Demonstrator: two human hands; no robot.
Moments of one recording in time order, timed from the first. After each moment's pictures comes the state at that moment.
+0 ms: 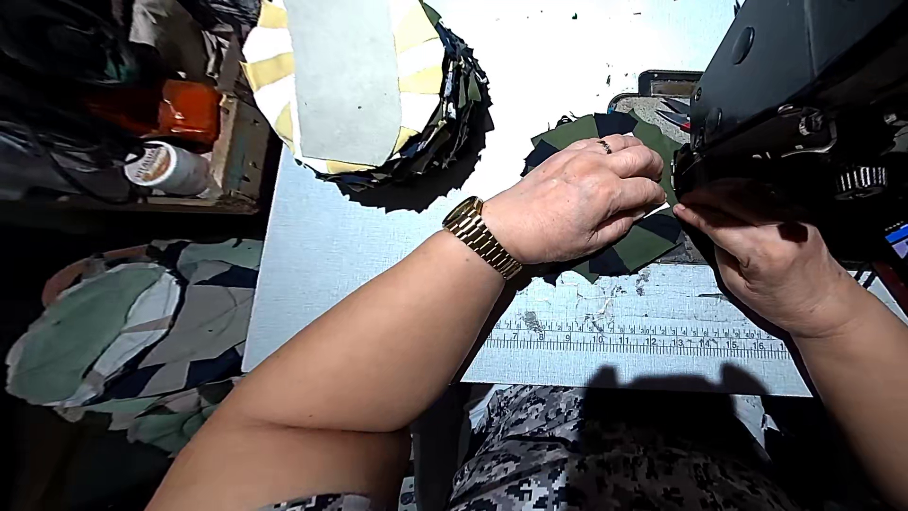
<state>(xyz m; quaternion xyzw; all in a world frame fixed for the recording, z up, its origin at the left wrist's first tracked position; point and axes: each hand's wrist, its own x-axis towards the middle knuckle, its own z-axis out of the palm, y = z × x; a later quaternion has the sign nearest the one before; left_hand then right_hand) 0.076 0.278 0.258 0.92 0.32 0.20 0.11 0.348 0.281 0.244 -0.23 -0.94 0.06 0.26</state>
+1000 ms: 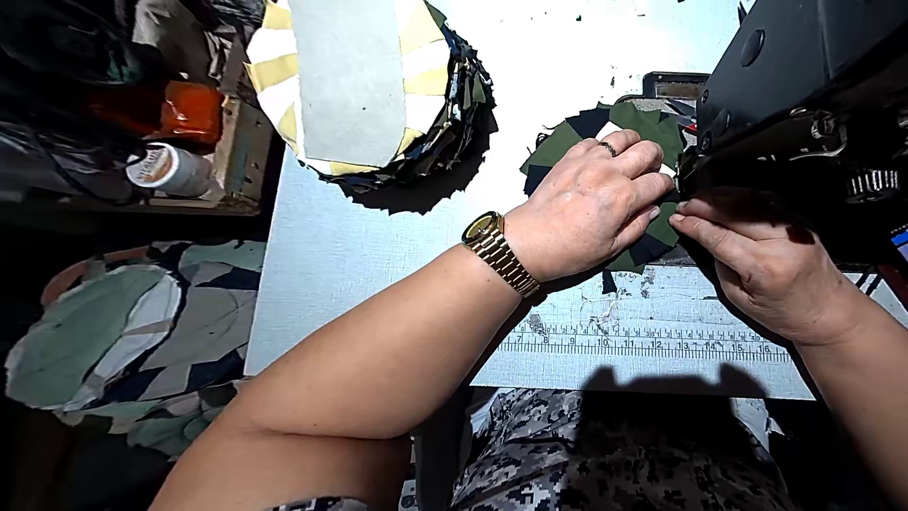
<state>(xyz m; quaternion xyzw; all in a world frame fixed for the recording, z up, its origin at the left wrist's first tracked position) 0.092 0.270 0.254 0.89 0.42 0.17 0.06 0.348 0.279 0.240 -0.20 -0.94 0.05 0.27</state>
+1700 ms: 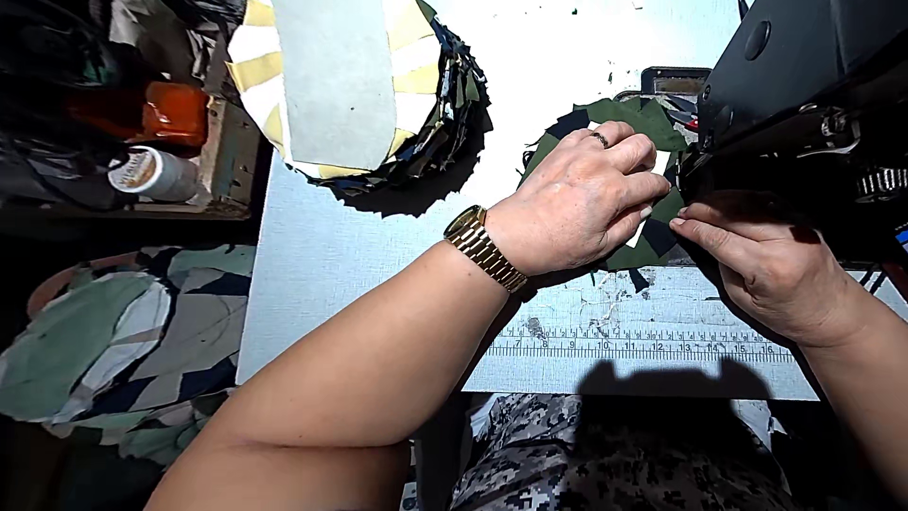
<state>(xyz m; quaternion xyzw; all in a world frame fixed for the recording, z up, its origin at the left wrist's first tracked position) 0.081 0.273 0.258 0.90 0.39 0.18 0.07 0.348 0.276 0.241 -0.20 -0.94 0.07 0.26</state>
